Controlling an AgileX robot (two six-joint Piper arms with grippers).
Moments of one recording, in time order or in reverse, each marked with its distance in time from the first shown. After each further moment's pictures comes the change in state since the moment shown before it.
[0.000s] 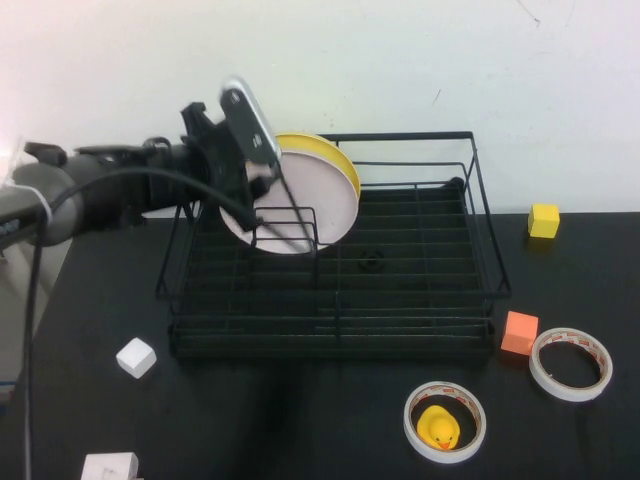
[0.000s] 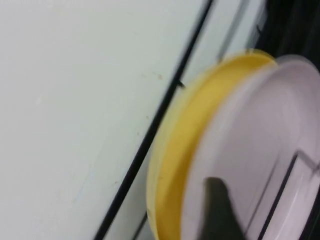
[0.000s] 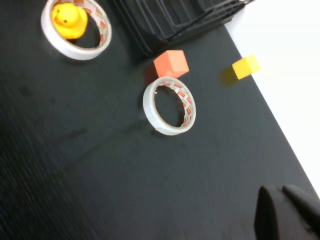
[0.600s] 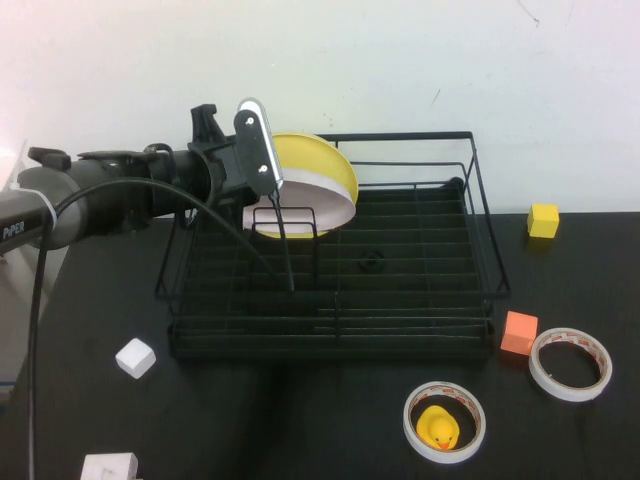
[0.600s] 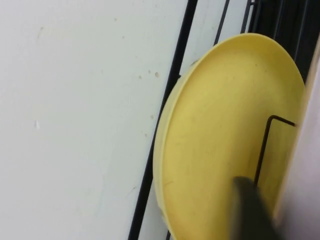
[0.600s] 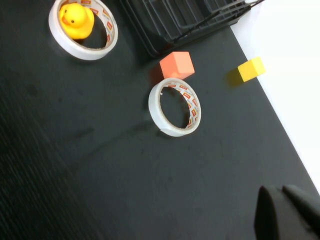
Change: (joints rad) right arm 0.000 0.000 0.000 0.022 -0.002 -0.025; left arm 0.000 0.021 0.000 0.004 -0.024 0.260
